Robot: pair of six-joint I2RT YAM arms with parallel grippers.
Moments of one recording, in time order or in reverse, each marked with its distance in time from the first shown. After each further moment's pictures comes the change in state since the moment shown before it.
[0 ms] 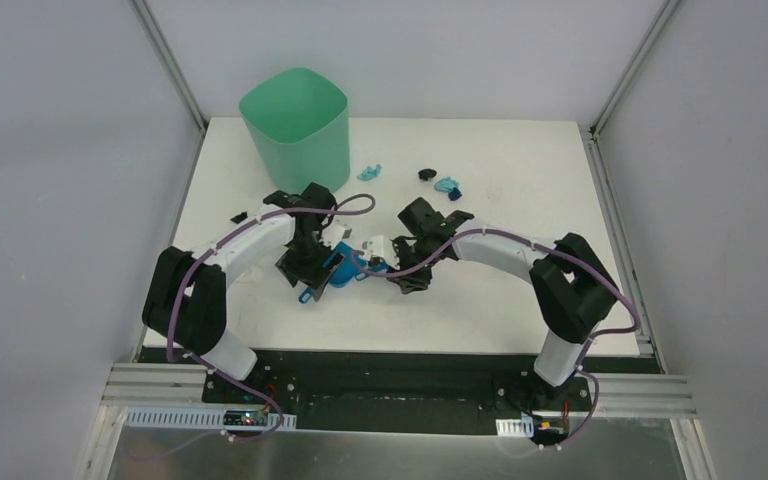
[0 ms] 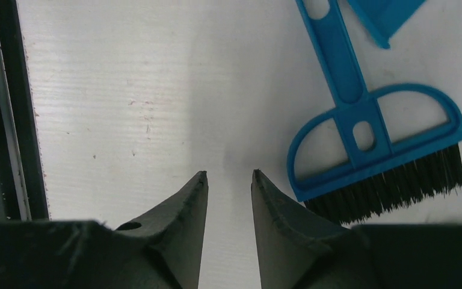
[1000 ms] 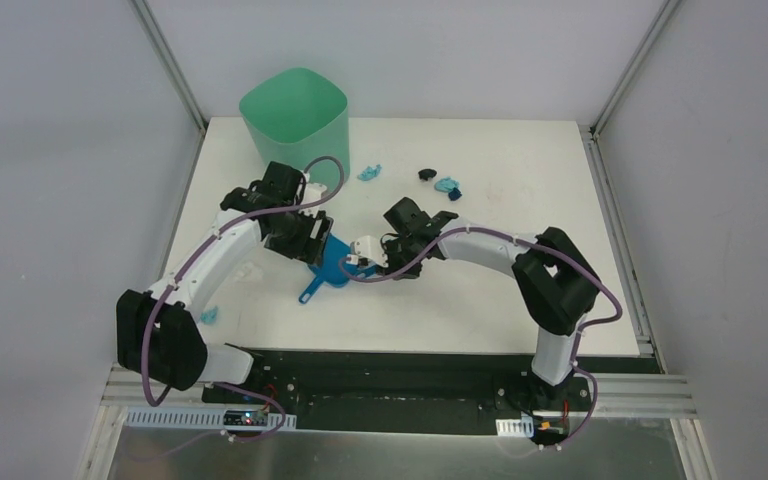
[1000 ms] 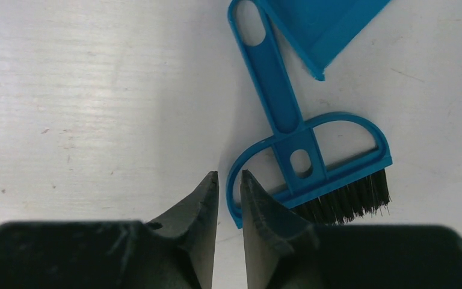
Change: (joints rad) left arm 0.131 -0.193 0.034 0.114 0.079 -0.105; right arm 0.054 0.082 0.062 0.082 0.143 -0.077
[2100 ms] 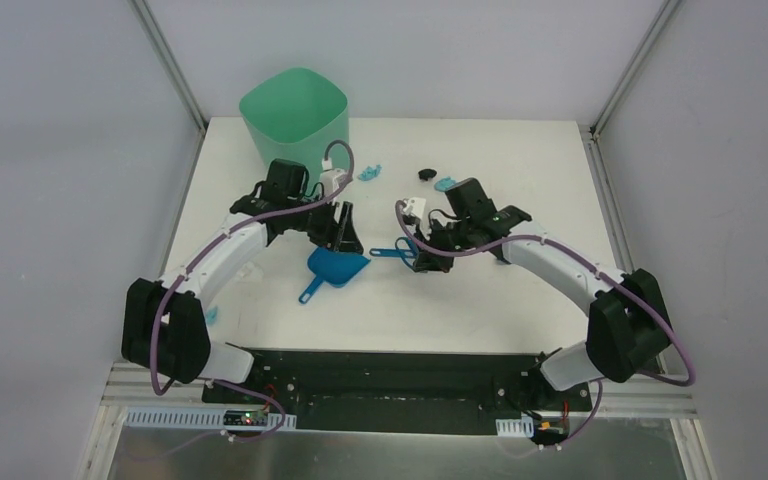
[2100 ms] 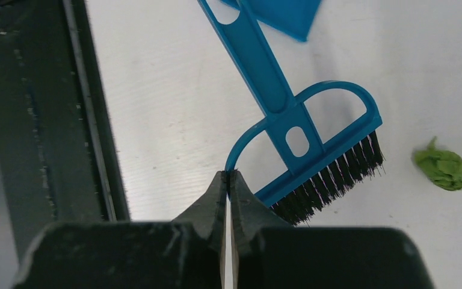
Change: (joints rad) left arm 0.000 0.033 -0.085 0.437 0.543 -0.173; right arm -0.206 -0.359 -0.163 0.006 -0.274 0.372
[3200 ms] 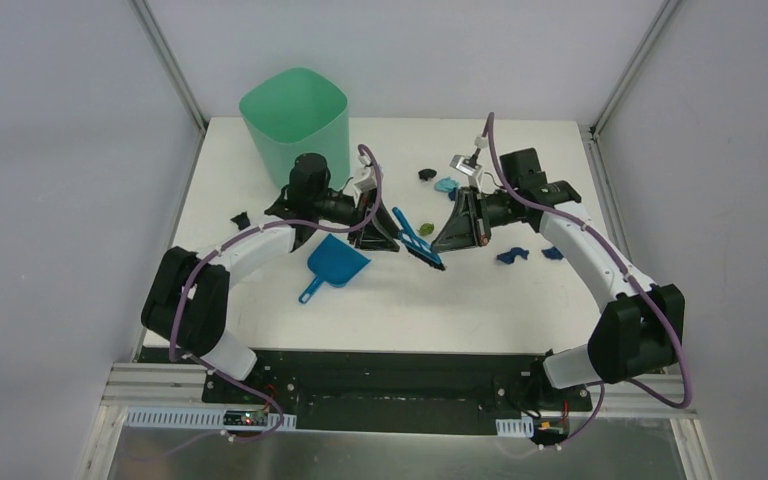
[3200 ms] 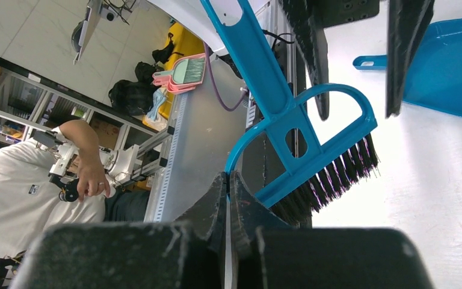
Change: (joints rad) left arm -0.109 0.145 -0.064 0.807 0.582 0.037; right arm -0.293 -0.046 0.142 -0.210 -0.844 0.325
